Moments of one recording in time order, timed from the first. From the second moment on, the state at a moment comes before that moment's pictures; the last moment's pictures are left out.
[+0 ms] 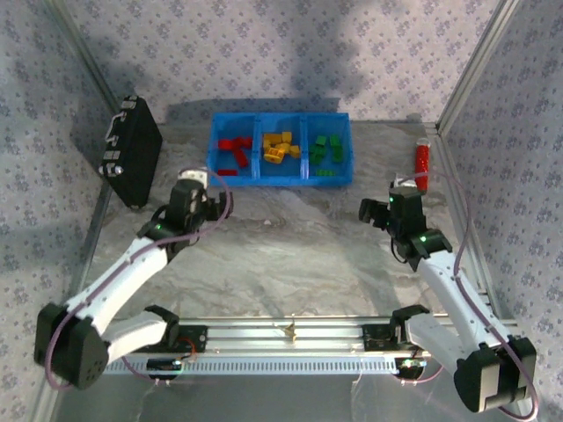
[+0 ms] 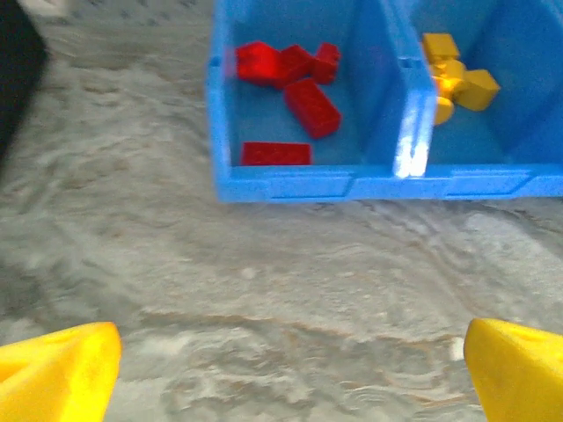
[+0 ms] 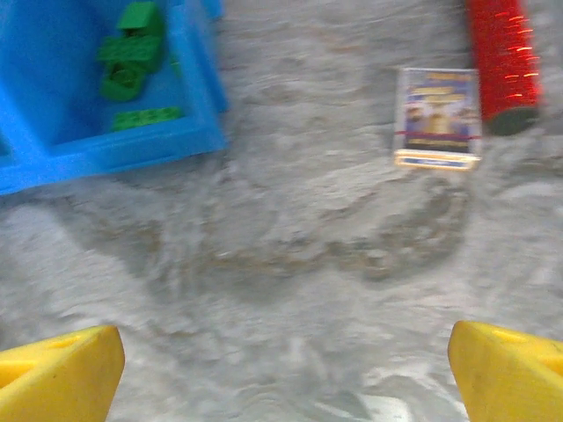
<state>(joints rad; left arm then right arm) -0.47 1.04 0.75 -0.28 -0.30 -0.29 0.24 0.92 0.71 -0.48 0.23 0.34</state>
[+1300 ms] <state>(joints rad) -0.25 0.70 0.14 0.18 -0.64 -0.11 0.25 1.08 0.35 0.00 0.68 0.22</state>
